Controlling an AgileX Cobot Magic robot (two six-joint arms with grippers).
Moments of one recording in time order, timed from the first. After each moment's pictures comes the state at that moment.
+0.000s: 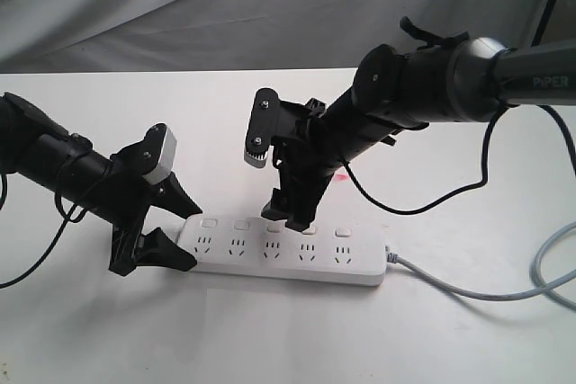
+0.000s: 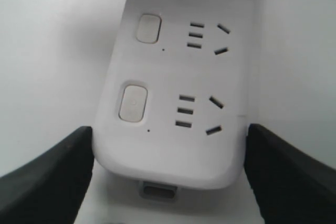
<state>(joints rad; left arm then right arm) -0.11 2.08 -1.08 -0.99 0.91 2.10 0.26 2.07 -1.37 0.60 0.51 -1.41</state>
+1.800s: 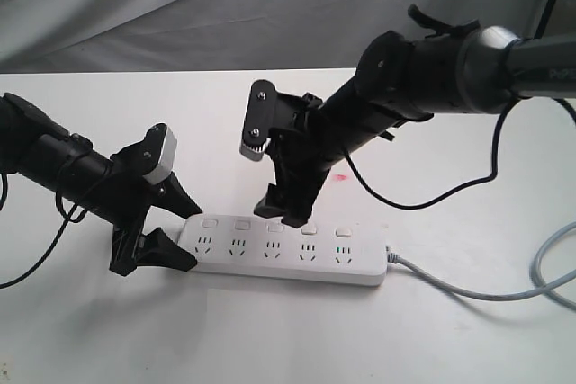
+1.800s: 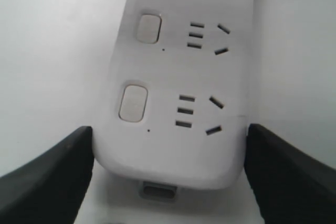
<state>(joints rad) -0.11 2.08 -1.08 -1.00 0.91 2.10 0.26 2.02 -1.37 0.67 0.57 -1.46</state>
